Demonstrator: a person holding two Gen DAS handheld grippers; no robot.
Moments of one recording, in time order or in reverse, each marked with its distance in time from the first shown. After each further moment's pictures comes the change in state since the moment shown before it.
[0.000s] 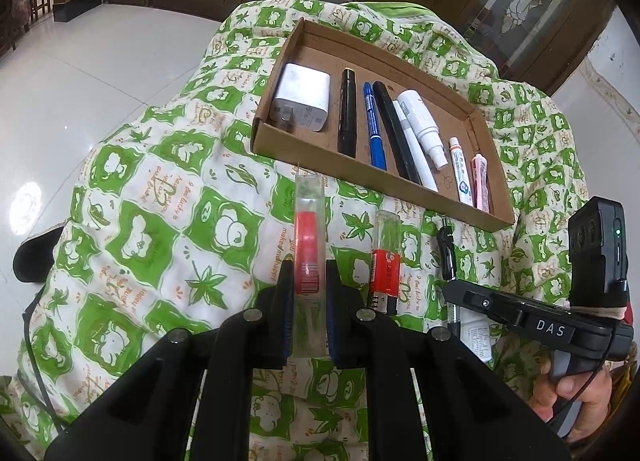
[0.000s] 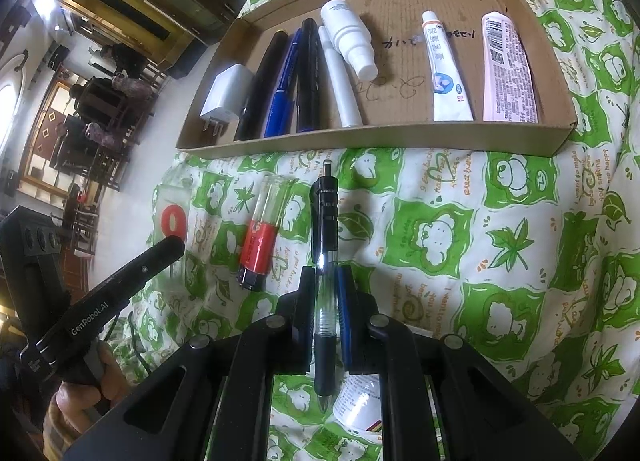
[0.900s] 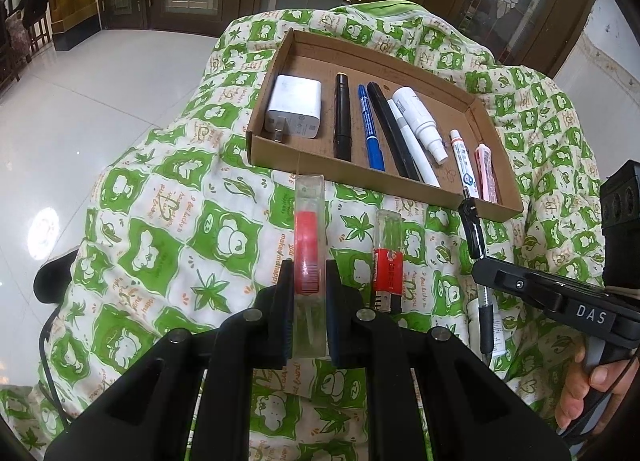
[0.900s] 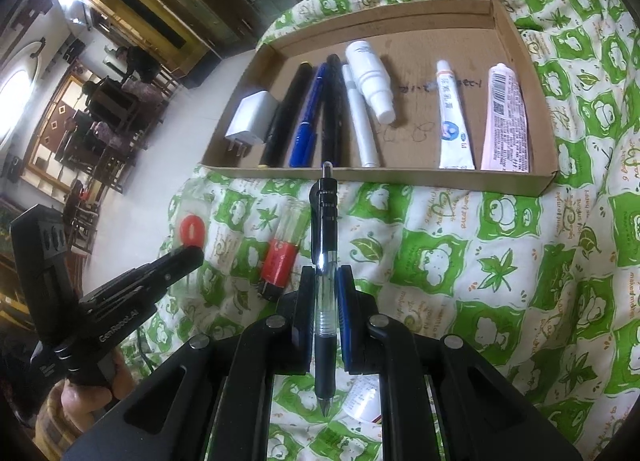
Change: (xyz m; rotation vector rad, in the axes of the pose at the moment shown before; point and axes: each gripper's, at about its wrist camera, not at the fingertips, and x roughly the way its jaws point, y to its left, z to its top) left arm -0.004 -0.012 -0.001 0.089 -0.027 0.065; right arm -0.029 0.016 0.002 -0.074 -0.088 0.001
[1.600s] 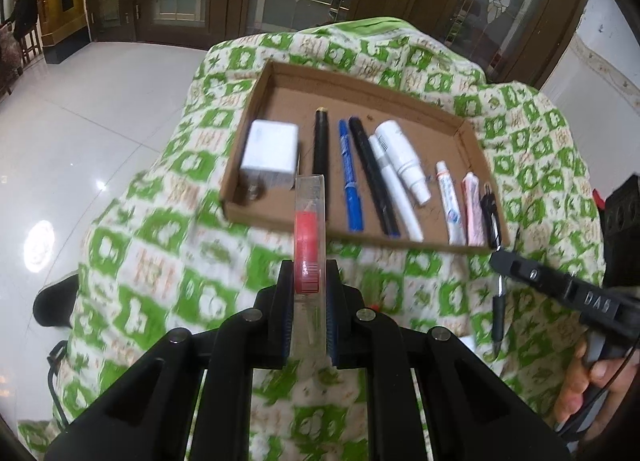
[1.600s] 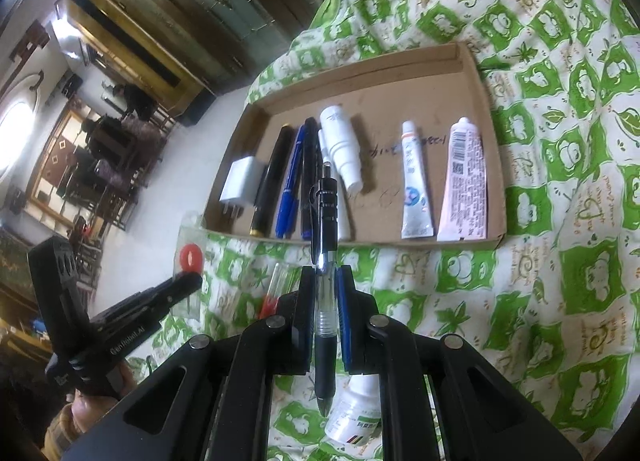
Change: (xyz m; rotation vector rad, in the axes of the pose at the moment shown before) left arm -0.003 -0.015 0.045 0.039 -0.018 -0.032; right arm -0.027 -0.020 0.029 0.068 -0.125 0.001
